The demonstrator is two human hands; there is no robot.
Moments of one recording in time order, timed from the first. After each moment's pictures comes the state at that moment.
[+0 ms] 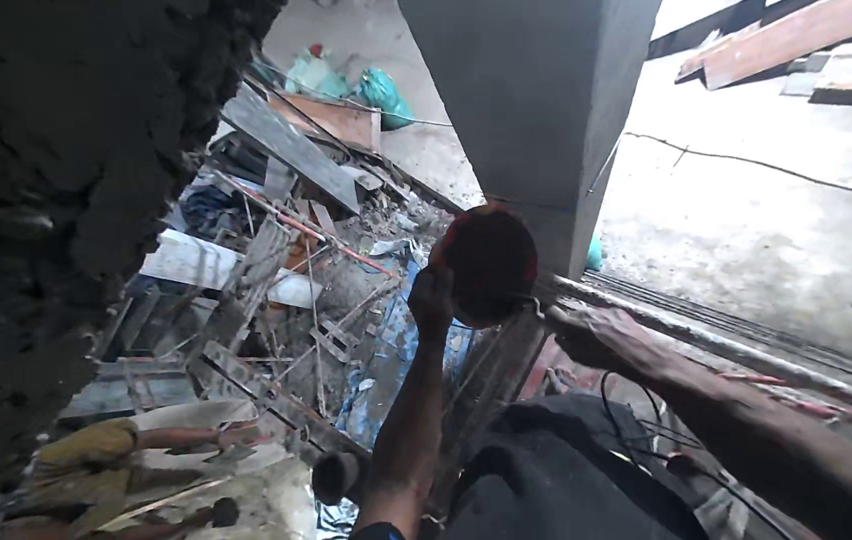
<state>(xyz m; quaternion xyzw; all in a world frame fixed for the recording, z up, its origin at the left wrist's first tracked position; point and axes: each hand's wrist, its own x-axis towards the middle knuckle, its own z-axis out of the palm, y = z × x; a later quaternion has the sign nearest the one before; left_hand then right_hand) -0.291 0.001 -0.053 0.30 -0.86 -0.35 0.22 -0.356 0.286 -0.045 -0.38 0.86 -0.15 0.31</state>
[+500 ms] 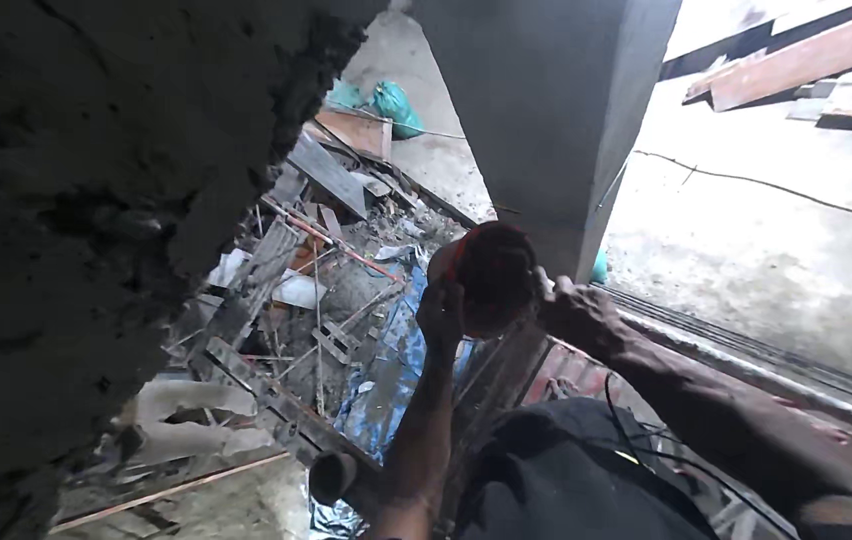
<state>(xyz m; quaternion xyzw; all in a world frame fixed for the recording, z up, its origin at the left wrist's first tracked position) -0.277 0.004 -0.053 0.22 -0.89 -0.27 0.30 -0.371 0.225 -0.051 -0.35 0.91 -0.14 0.20</state>
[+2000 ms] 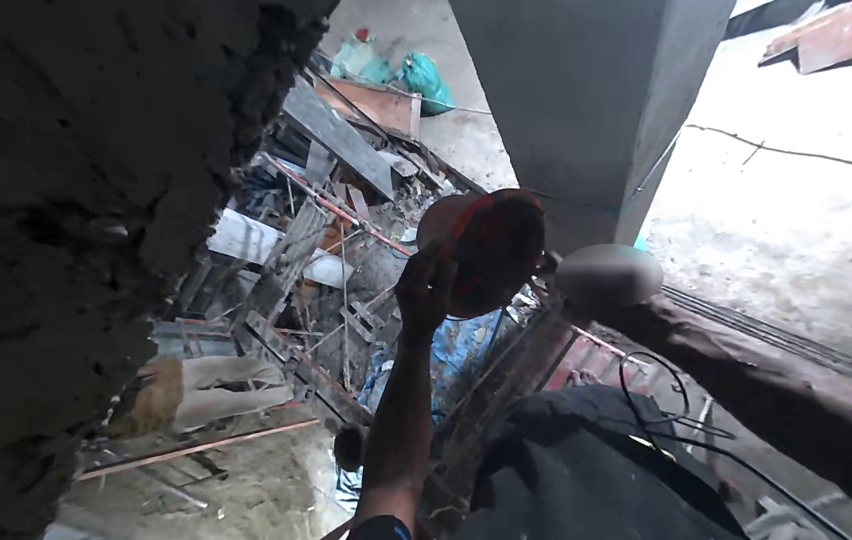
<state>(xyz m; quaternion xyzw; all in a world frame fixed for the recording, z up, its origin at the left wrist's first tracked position) -0.264 -0.025 0.020 0.10 -0.92 -0.21 0.32 -0.403 0.239 -0.064 -0.45 0.88 -0.13 0.03</state>
